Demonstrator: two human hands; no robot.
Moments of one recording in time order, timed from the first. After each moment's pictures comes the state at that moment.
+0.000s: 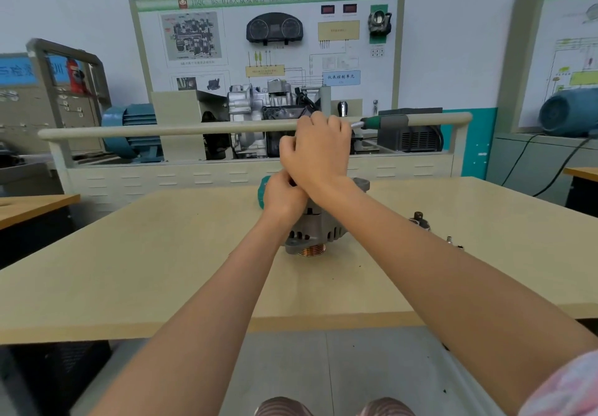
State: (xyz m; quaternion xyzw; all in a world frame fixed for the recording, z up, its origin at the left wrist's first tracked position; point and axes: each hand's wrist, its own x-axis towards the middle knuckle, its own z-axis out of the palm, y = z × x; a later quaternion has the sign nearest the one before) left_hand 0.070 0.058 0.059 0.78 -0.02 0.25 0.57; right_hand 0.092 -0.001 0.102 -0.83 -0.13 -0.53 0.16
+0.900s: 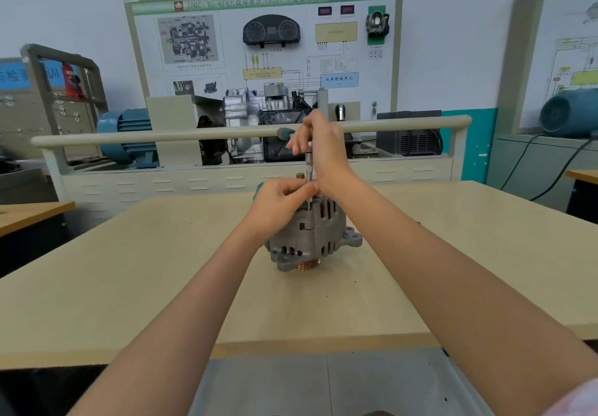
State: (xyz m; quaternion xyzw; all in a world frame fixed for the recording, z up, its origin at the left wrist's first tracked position) left_hand 0.078 0.072 0.066 0.83 -0.15 0.21 0.50; right_hand 0.097 -0.019 0.126 -0.57 -0.27 -0.18 0.75
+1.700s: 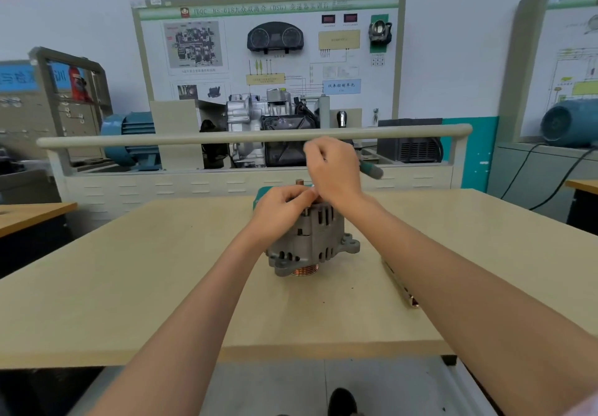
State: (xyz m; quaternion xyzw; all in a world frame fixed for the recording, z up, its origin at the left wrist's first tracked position) left_hand 0.071 0.065 0.068 0.85 -0.15 0.21 0.46; right_hand 0.107 -0.038 0.107 -0.74 -0.28 -0.40 0.47
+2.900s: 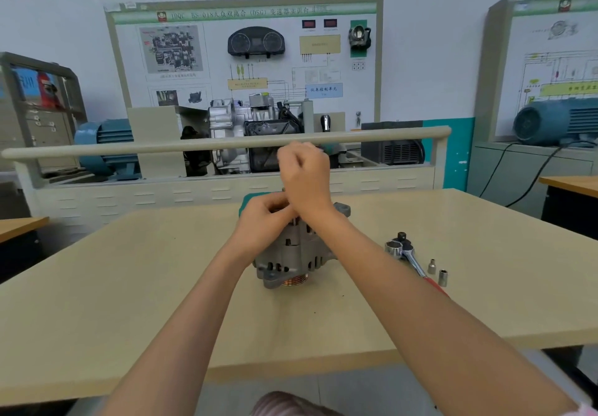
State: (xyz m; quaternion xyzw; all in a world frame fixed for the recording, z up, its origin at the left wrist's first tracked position) left_hand 0.079 0.072 0.064 0.81 -0.17 0.22 0.52; right_hand 0.091 -0.014 0.109 -0.65 -0.30 -0.39 0.57
